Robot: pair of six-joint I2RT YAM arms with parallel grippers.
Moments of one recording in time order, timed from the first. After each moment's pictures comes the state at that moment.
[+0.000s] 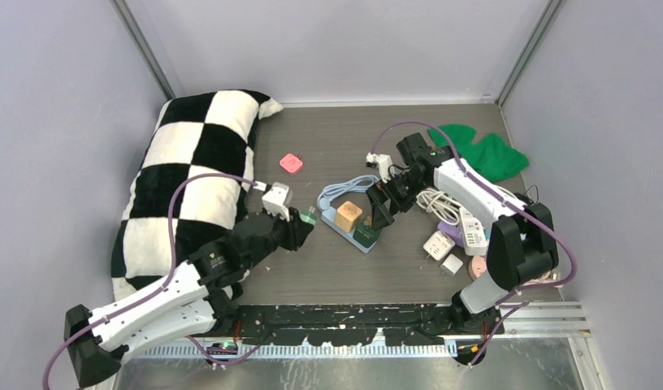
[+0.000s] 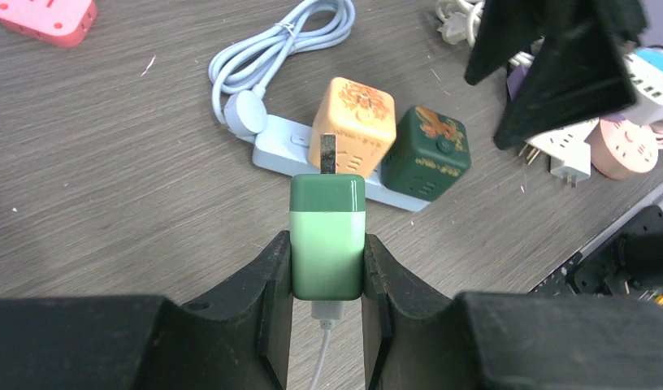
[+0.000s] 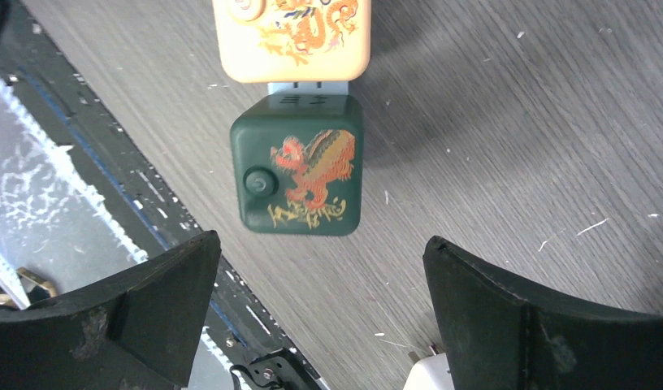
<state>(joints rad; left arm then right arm) -0.96 0.73 0.59 -0.22 -0.29 -0.43 0.41 1.59 1.22 -0.92 -0.56 -0.29</state>
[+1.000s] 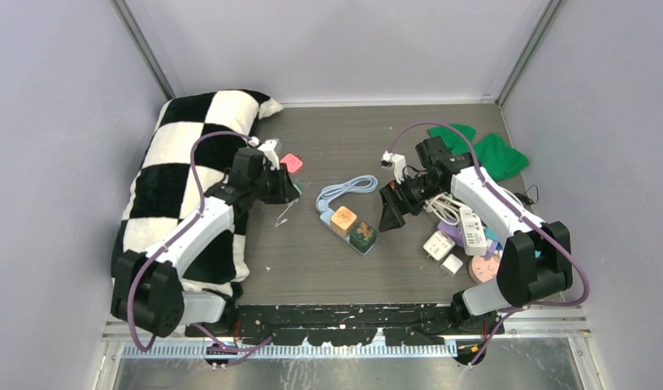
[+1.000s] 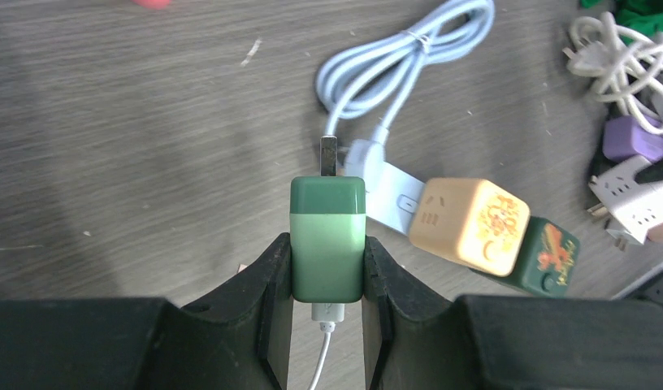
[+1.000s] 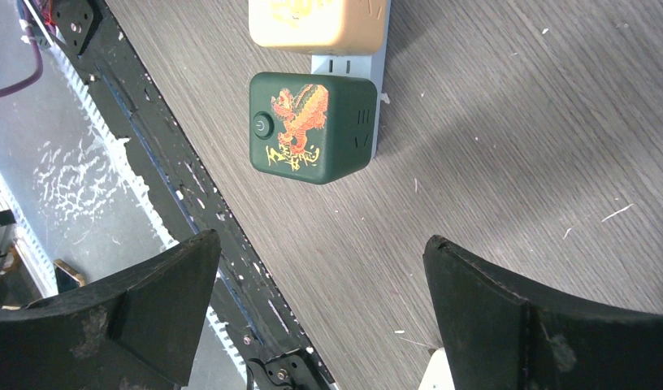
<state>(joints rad) -0.38 1.26 0.87 -0.29 0.24 -0.36 0.30 1.46 1.13 -0.91 -0.71 -0.34</state>
